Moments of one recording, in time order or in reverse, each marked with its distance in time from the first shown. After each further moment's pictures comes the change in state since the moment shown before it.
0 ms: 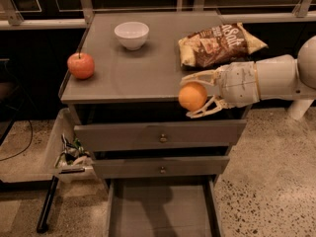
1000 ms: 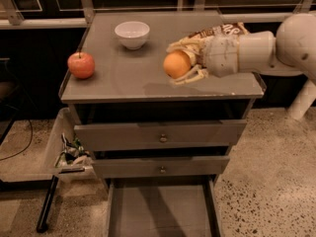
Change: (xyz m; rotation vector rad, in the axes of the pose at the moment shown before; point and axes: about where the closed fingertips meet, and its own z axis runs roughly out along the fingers) arm 0.014 -0.082 0.026 0.137 -0.067 -0.014
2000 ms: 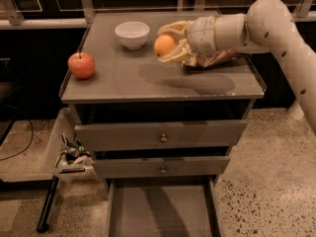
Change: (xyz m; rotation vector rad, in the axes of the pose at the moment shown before) arm 0.061 -0.063 0.055 0.021 0.025 0.206
